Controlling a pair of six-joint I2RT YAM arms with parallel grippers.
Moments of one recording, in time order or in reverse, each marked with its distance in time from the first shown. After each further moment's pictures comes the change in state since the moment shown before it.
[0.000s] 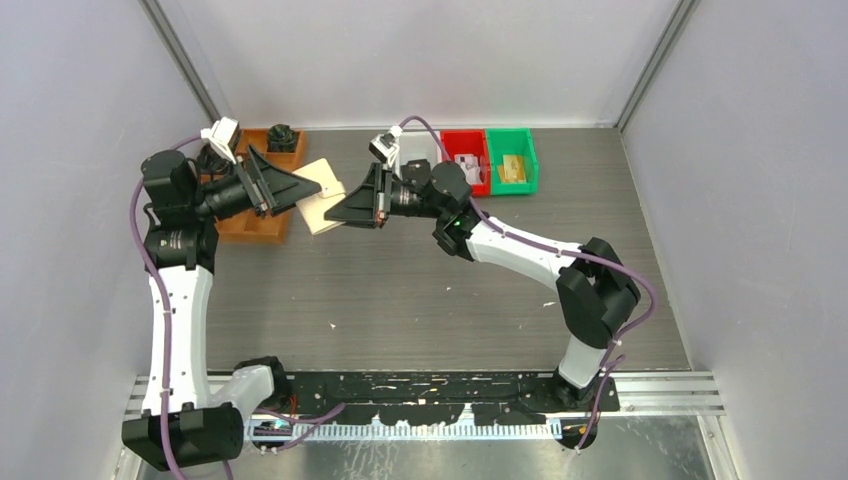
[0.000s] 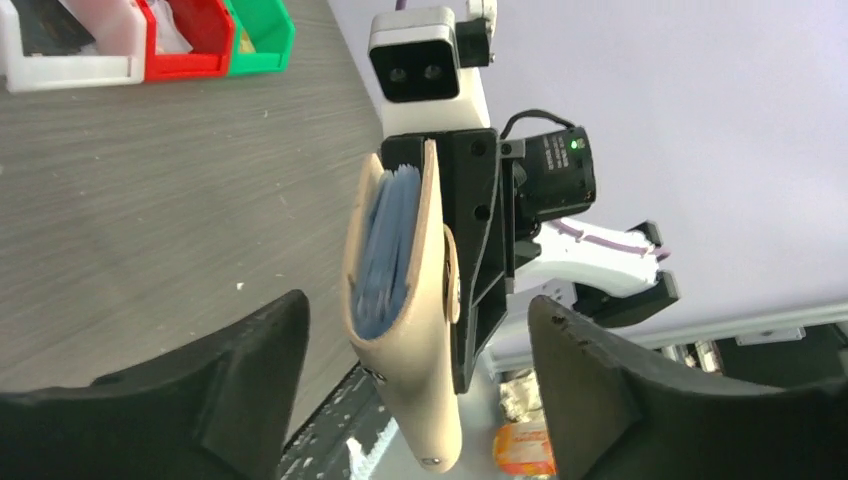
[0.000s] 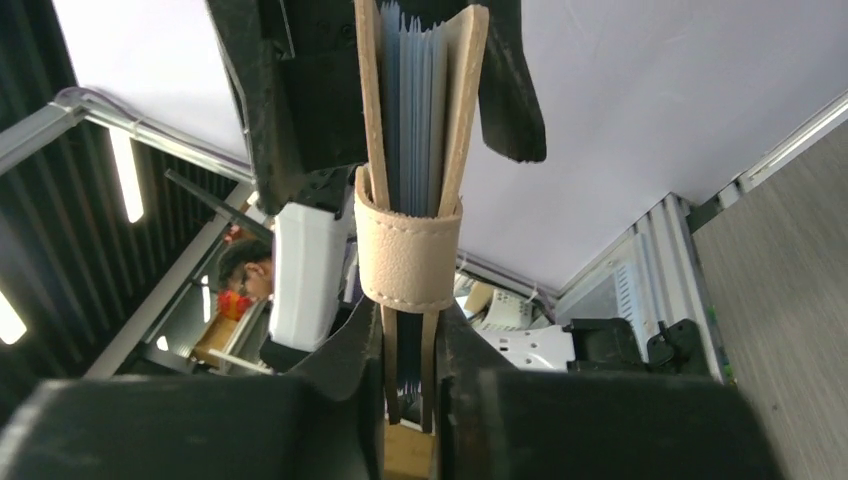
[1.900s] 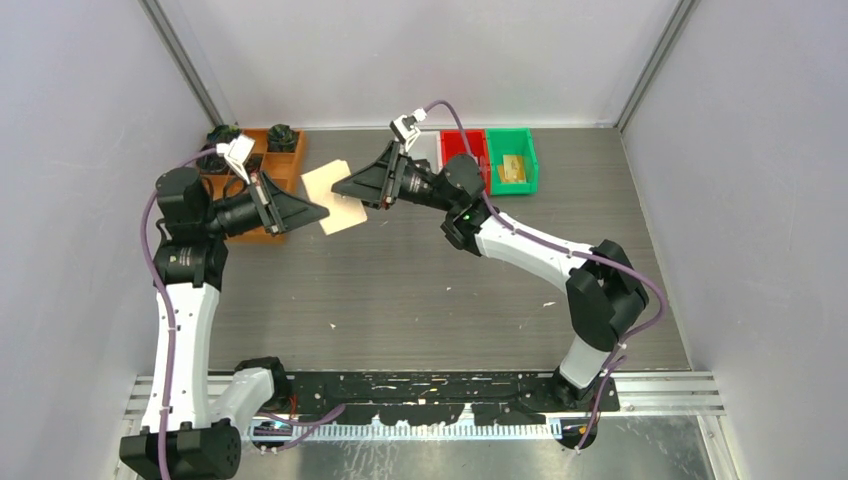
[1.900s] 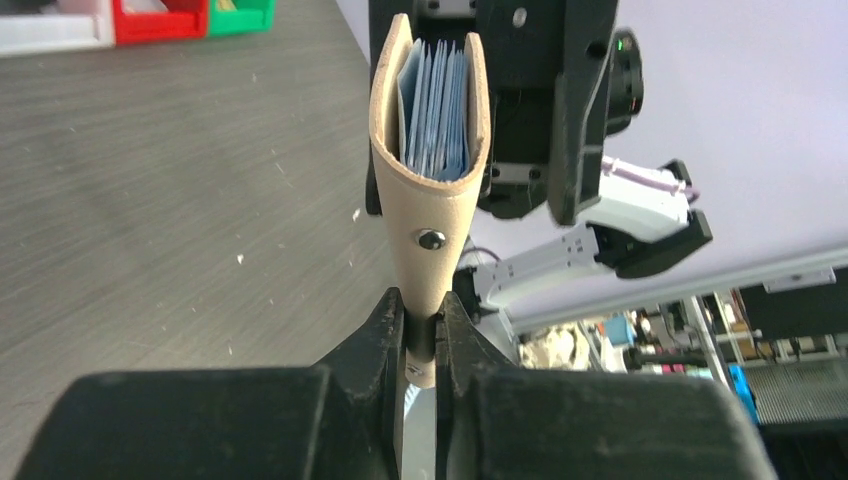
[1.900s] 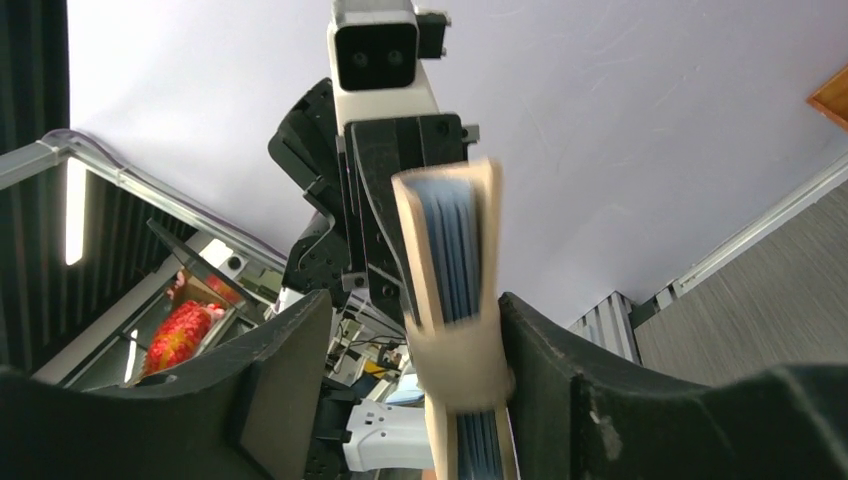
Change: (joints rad) left arm -0.055 -0.087 -0.106 0.002 -0.006 0.063; right arm -0.047 -0.039 -0.003 0.024 0.146 -0.110
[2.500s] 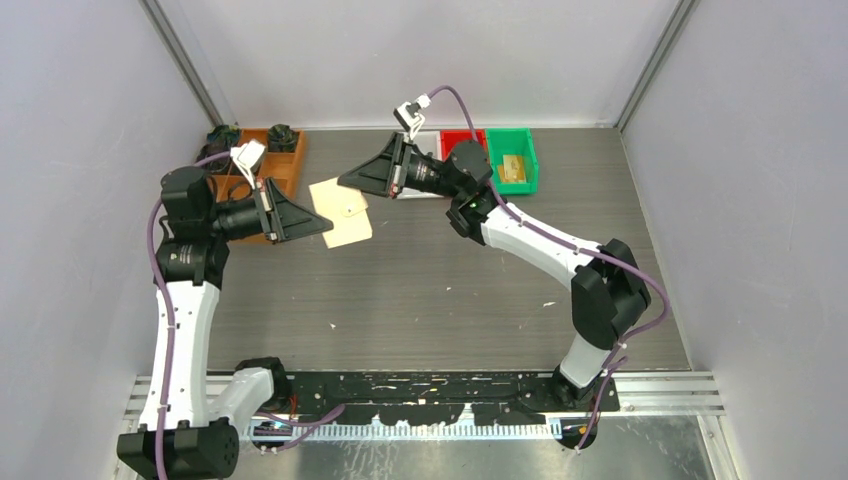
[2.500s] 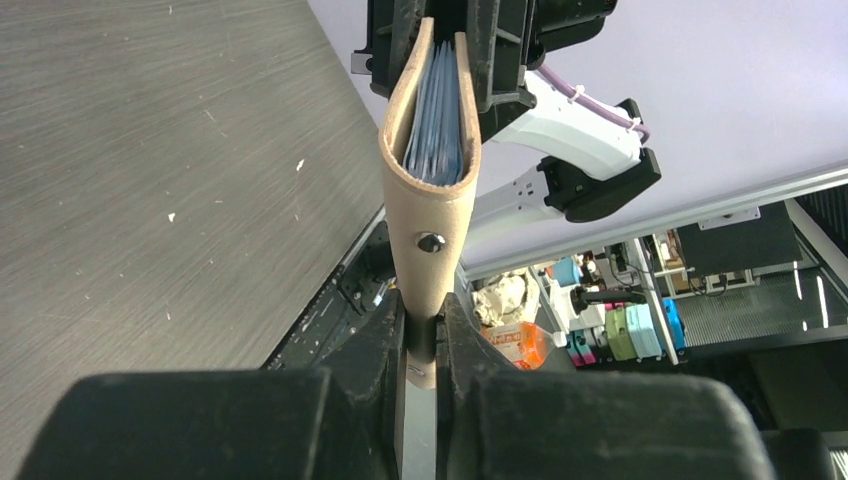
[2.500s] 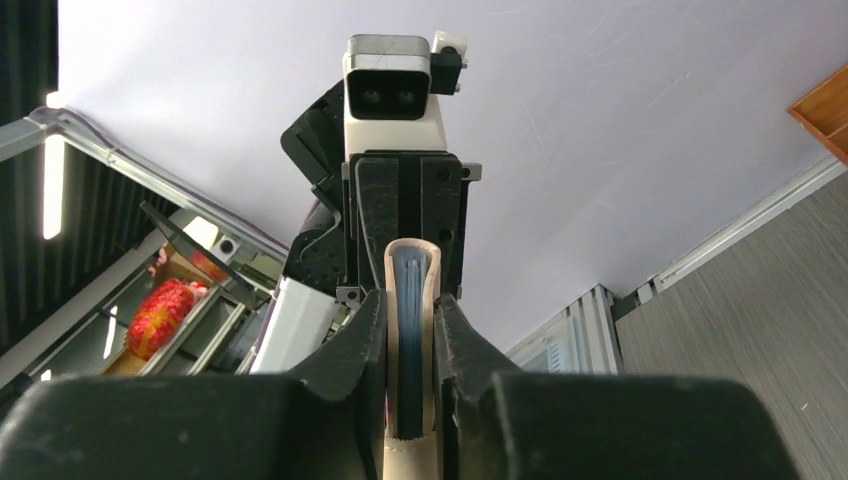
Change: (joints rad) left arm -0.024 0.011 0.008 -0.074 0.148 -0.001; right arm -0.040 0.002 0.075 -0.072 -0.080 -0.028
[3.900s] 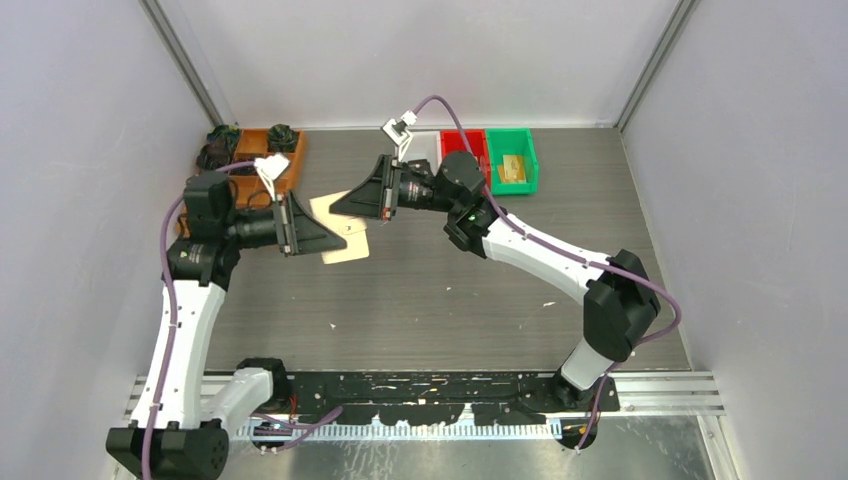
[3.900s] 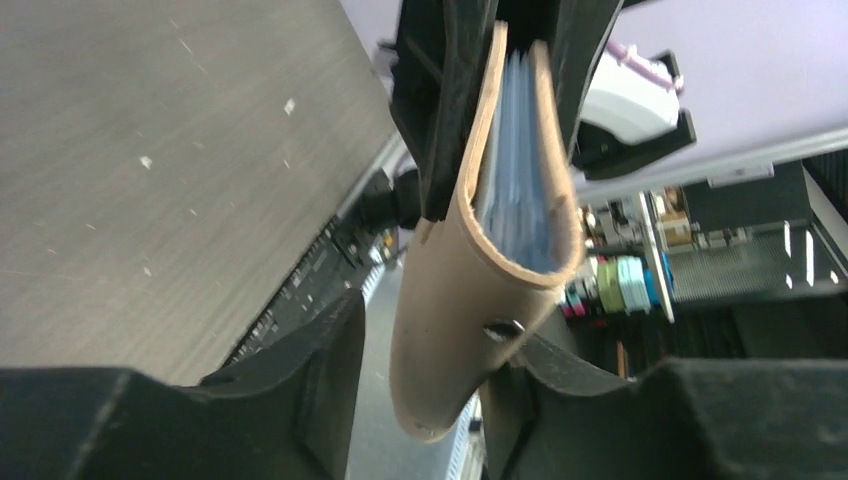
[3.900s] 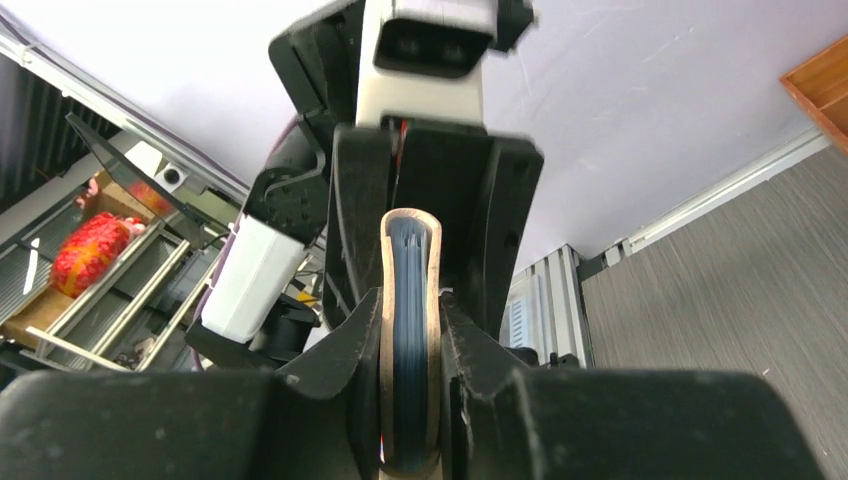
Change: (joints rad) left arm -0.072 0.011 0.014 -0.169 -0.037 0.140; right arm 0.077 -0.070 -0.037 -0.134 -0.026 -0.212
